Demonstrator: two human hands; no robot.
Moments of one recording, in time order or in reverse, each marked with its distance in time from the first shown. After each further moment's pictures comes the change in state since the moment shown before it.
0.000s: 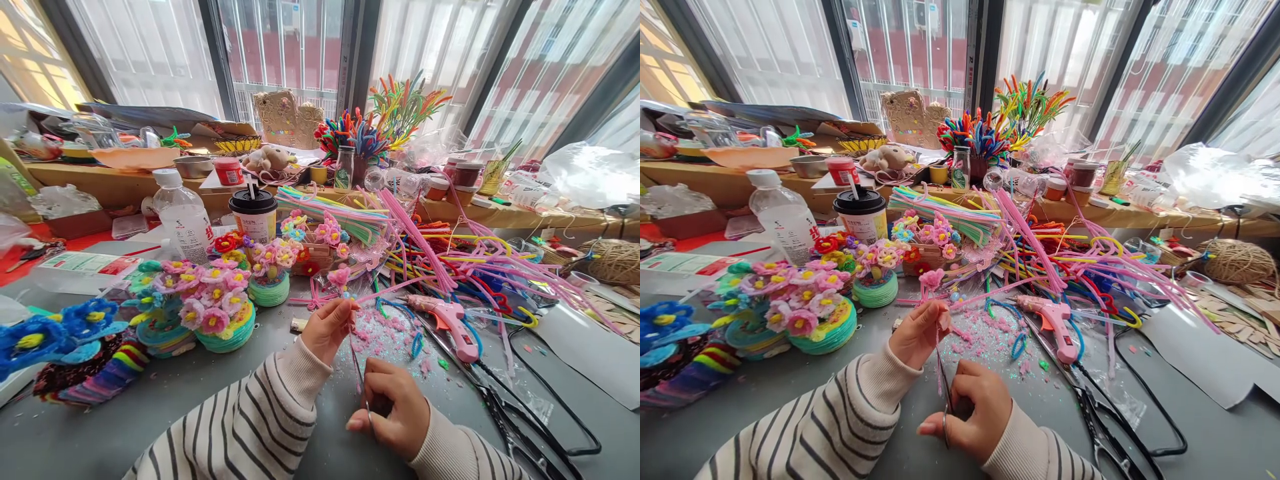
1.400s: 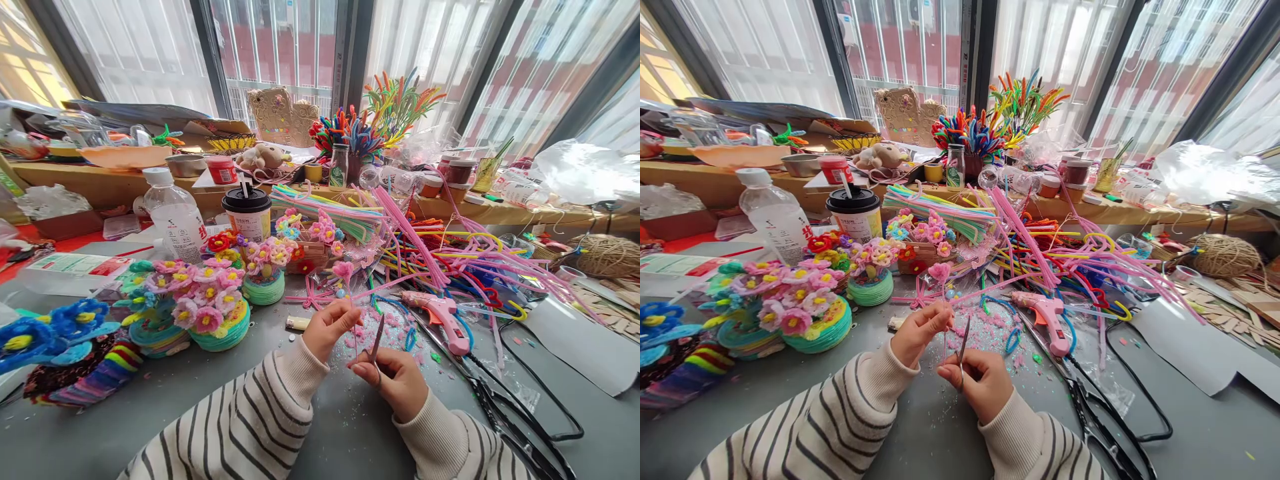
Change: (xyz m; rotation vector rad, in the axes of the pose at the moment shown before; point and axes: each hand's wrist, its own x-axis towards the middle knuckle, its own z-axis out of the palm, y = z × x) left_hand 0.001 -0.006 -0.007 0.526 -0.100 0.116; right_hand 0.008 0.008 -0.008 0.296 0.072 0.260
